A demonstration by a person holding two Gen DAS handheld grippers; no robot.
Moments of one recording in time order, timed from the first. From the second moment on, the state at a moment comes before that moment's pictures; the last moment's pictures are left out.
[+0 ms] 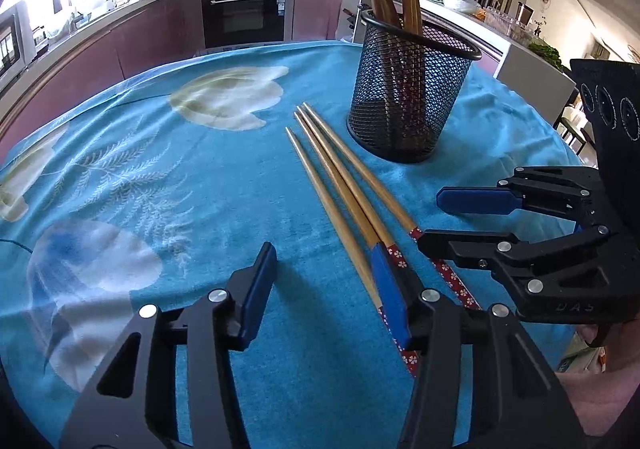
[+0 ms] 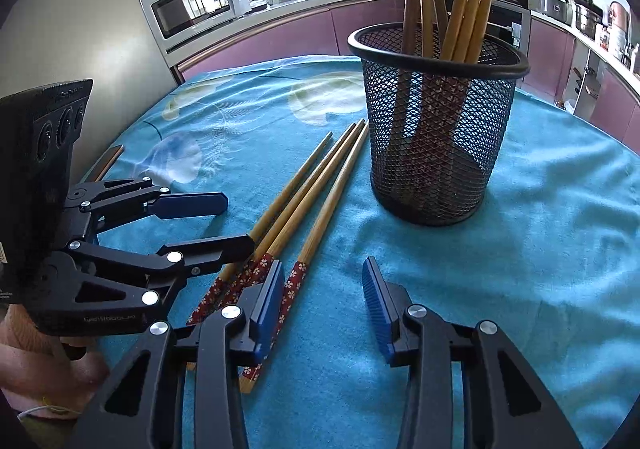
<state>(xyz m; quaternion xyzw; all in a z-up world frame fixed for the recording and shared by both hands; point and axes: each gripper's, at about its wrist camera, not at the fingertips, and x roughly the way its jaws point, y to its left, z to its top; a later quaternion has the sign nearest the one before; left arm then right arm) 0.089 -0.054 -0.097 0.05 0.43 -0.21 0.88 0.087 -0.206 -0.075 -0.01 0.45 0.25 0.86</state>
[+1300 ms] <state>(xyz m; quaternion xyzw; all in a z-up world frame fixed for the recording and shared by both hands) 0.114 -0.053 -0.096 0.03 0.44 -0.17 0.88 0.116 -0.208 -0.077 0.02 0.45 0.22 0.87</state>
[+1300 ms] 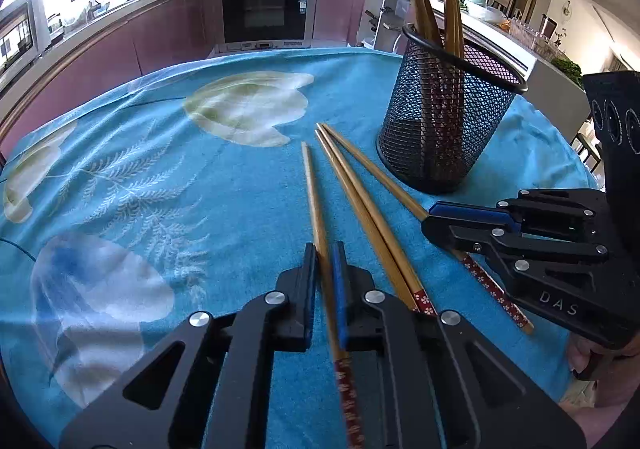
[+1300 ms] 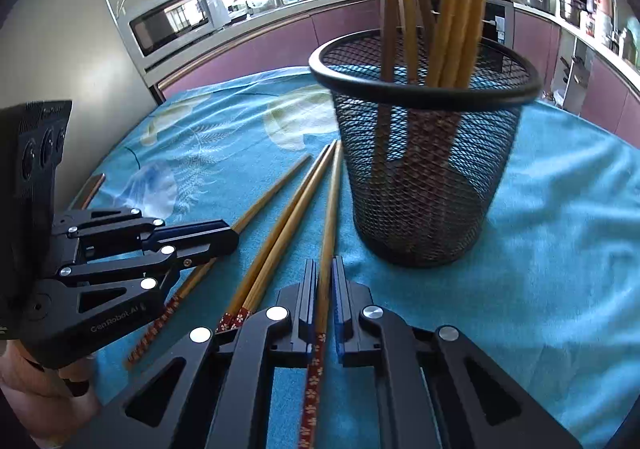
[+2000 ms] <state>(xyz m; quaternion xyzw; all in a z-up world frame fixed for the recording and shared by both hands) 0.101 -0.056 -0.098 0.02 0.44 -0.22 0.87 0.107 -0.204 -0.075 0.00 0.45 0.25 0.86</state>
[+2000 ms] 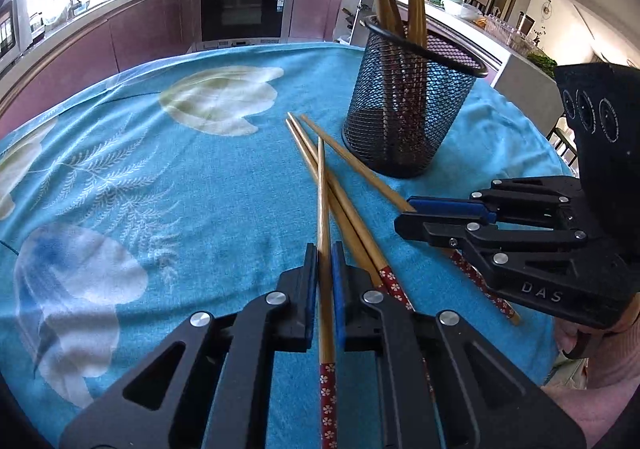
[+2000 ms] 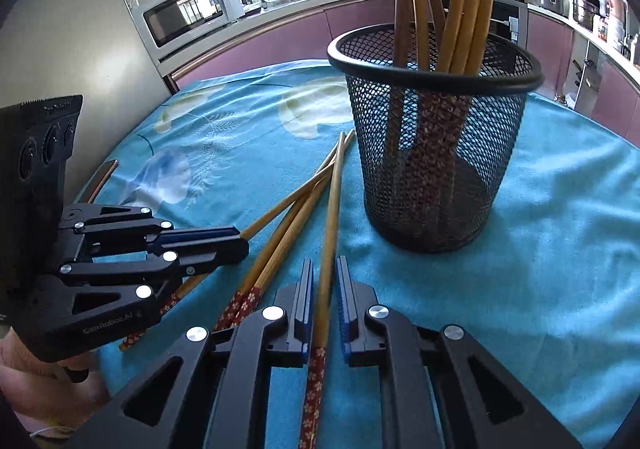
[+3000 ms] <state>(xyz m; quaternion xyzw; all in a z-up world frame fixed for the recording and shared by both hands) 0.085 -0.044 -0.040 -0.02 0.39 -0.25 0.89 0.084 -0.238 -0.024 0.06 0.38 0.29 0.88</state>
